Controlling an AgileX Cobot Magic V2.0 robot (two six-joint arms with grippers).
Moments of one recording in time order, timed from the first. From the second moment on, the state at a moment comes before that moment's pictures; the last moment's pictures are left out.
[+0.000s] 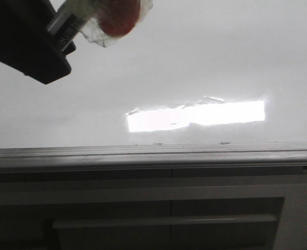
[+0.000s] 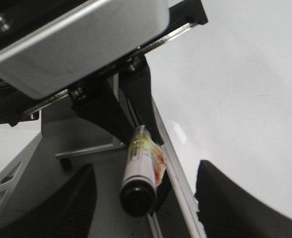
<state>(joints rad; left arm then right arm) -1.11 1.10 -0.94 0.24 0.81 0.38 0.77 0.98 -0.87 0.77 0.59 -1.09</state>
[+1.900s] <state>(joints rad) -1.11 1.10 -0.94 0.26 0.83 0.39 0.78 1.08 -0.89 0.94 0.63 -1.09</state>
